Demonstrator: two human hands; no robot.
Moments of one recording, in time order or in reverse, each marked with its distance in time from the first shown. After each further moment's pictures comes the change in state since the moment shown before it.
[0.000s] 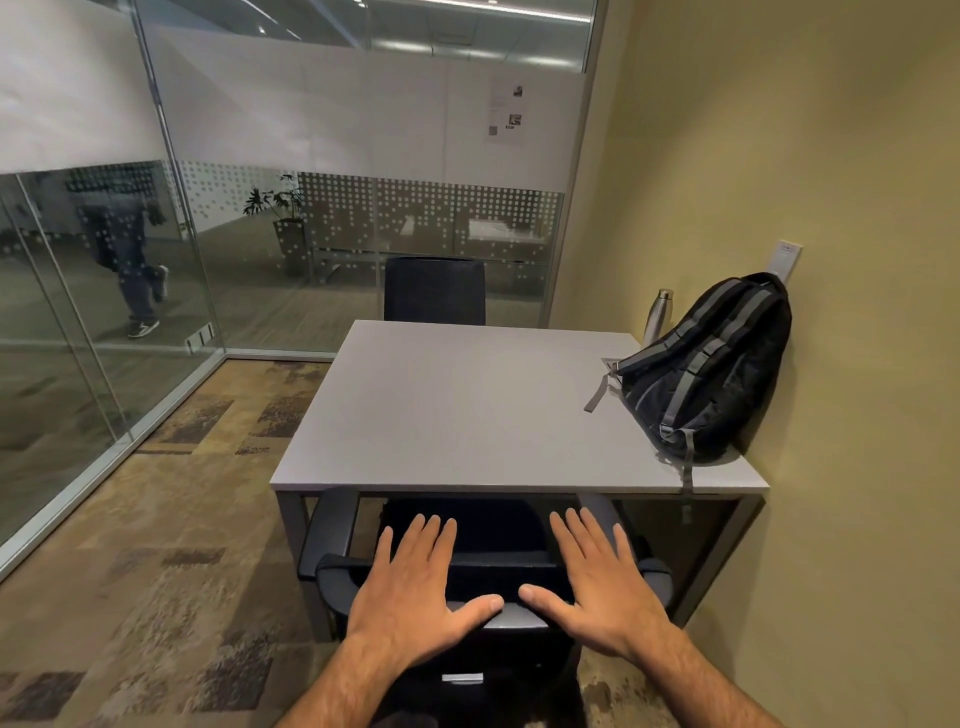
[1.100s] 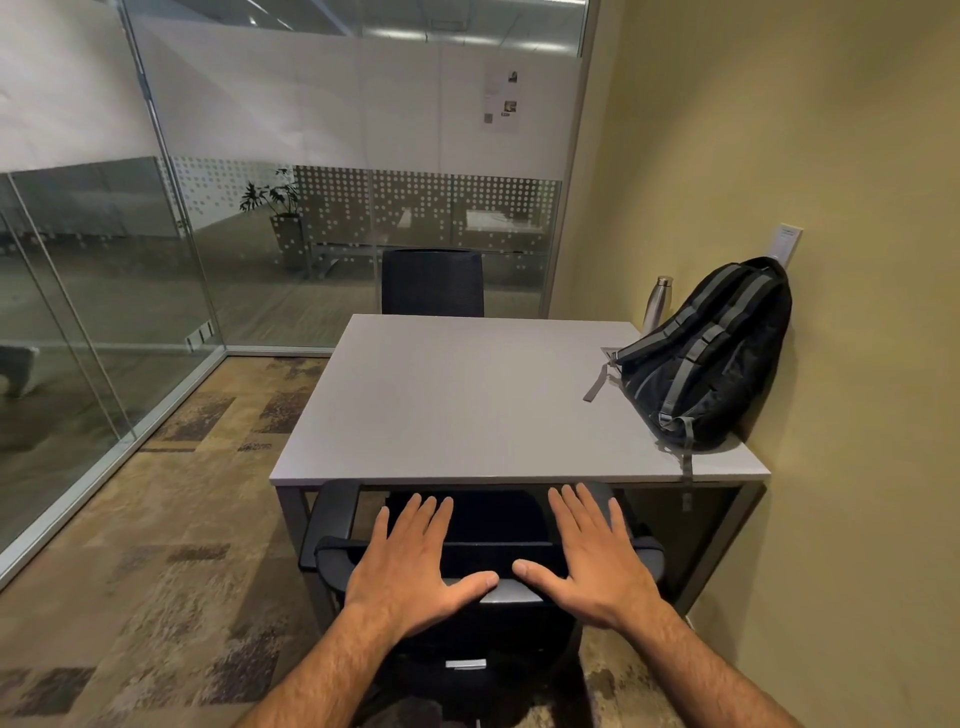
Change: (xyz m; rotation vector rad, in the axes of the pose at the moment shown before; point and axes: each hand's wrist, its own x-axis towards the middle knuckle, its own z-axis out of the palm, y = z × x) left_hand 0.017 -0.003 -0.007 0.003 0.023 0.003; right_hand 0.013 0.001 -0.004 0.016 0.086 0.001
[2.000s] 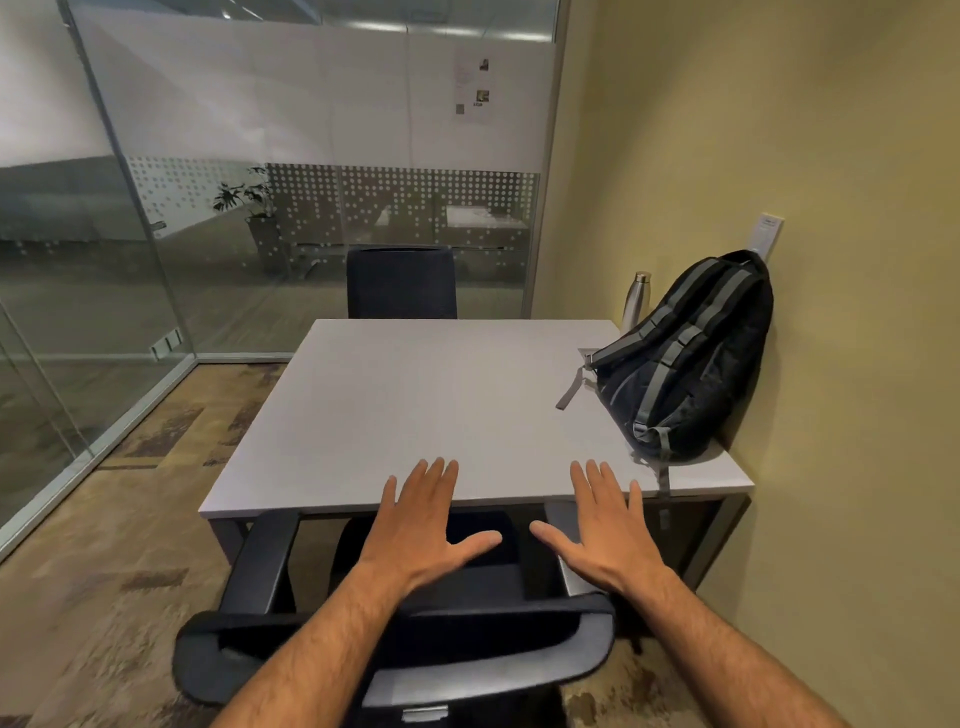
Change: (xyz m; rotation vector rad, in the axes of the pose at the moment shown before) left_hand 0.143 0.065 0.006 -0.080 0.055 0.054; right_hand 0.085 0.129 -0.013 -0.016 0.055 0.125
